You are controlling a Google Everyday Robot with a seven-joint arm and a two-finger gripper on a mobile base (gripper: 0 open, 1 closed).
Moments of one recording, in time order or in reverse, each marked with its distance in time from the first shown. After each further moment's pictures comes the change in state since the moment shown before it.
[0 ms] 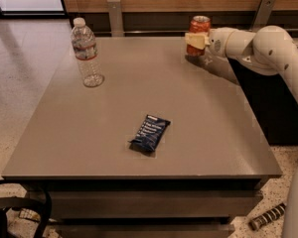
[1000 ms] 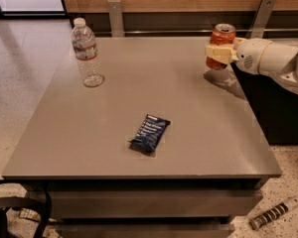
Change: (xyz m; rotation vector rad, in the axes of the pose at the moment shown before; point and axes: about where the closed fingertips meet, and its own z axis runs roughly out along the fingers) arm 0.001 0.039 -0.118 -0.031 -0.017 -0.072
